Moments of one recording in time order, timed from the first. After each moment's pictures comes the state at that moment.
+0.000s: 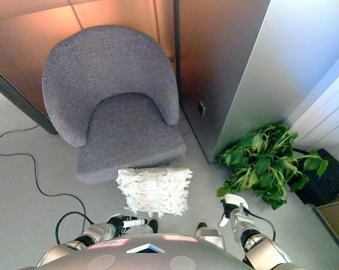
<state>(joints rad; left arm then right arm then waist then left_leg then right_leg) -0.04 0.23 -0.34 1.25 0.00 0.12 -0.15 -0.08 -0.27 0.54 1.21 -0.72 0.10 -0.15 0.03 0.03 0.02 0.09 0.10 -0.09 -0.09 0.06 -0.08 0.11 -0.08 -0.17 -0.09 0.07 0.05</state>
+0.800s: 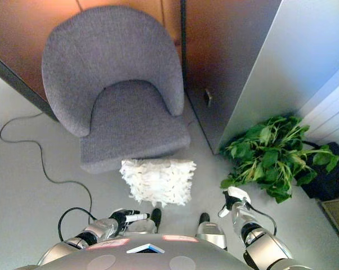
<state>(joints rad) -0.08 0.22 -0.37 1.22 -0.08 0.10 -0.12 -0.16 -0.30 0.54 1.20 -0.56 0.12 -0.20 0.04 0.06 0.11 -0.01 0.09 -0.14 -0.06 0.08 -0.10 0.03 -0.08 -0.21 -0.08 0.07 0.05</state>
